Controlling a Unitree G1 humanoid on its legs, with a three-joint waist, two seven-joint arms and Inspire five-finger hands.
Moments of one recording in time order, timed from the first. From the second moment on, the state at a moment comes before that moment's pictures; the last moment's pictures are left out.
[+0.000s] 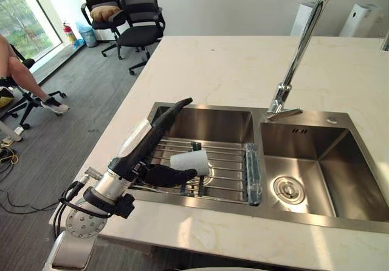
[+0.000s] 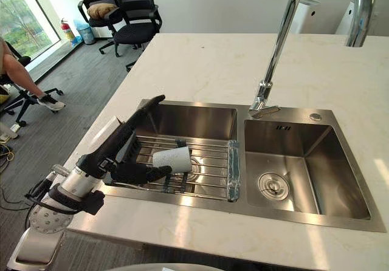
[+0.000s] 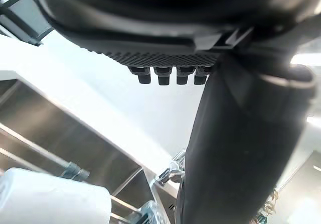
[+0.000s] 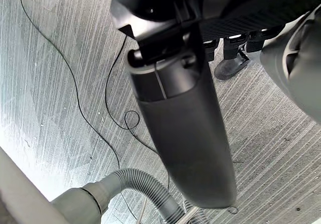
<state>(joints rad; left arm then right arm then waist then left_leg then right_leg) 0.21 0.51 0.01 -0.44 0.11 -0.32 -0.28 0.19 -0.13 -0.34 1.05 0.76 0.20 -0.04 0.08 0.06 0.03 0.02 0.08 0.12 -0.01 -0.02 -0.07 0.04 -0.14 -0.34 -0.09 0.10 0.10</state>
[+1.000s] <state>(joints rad) 0.08 0.67 -0.12 -0.10 0.10 -0.18 -0.40 0.17 -0.11 -0.44 1.11 0.76 0.12 0.01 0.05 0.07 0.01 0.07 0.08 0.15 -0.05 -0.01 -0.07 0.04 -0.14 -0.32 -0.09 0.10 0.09</state>
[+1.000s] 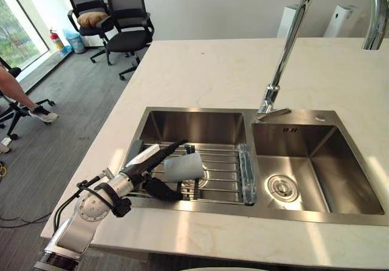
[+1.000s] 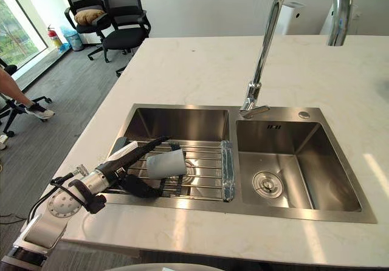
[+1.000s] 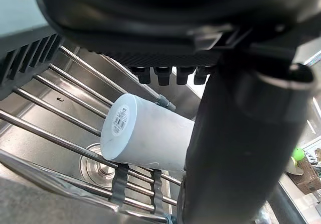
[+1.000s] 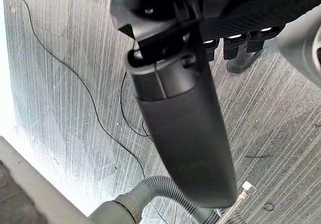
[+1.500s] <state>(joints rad) 0.02 0.67 -0.14 -0.06 0.10 -0.11 -0.45 0.17 -0.11 -0.44 1.09 0.76 0.12 0.00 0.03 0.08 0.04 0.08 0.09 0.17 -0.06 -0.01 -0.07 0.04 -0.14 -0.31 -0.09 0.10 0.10</state>
